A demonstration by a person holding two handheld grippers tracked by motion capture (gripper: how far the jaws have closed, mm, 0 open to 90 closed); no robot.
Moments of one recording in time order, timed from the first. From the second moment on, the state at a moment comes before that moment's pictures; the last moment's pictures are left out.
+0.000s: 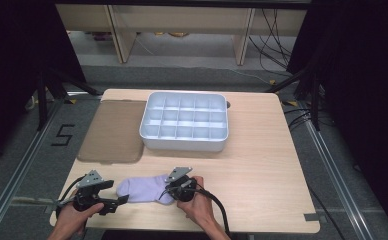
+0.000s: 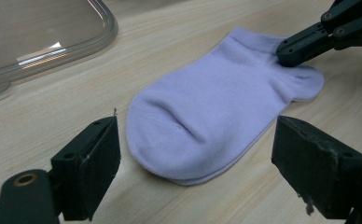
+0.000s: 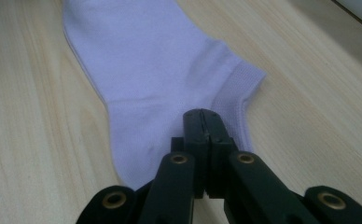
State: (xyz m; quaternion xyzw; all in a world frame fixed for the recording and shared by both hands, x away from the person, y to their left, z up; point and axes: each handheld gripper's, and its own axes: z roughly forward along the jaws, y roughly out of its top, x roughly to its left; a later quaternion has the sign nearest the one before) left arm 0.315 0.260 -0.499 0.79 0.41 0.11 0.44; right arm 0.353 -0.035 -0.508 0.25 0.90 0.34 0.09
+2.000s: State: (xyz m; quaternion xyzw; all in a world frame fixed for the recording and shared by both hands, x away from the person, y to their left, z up) left arm 0.335 0.174 -0.506 0.86 0.32 0.11 0.38; right arm 0.332 -0.145 -0.501 0.30 0.90 0.31 0.10
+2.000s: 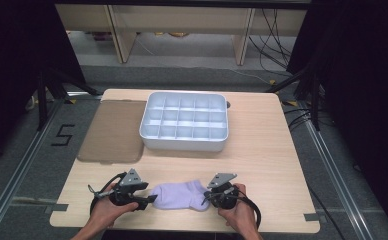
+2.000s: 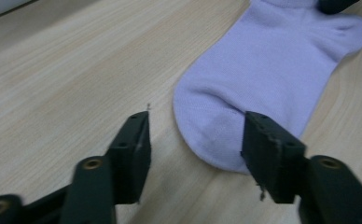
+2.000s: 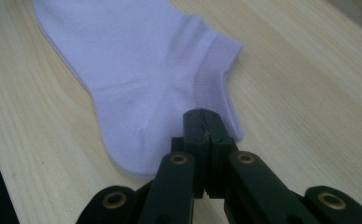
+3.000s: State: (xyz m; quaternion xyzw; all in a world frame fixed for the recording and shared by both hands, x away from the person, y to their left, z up) left arm 0.333 0.169 -0.500 0.85 0.31 0.06 0.43; right arm 0.324 -0.108 -0.489 0.26 0.89 0.36 0.09
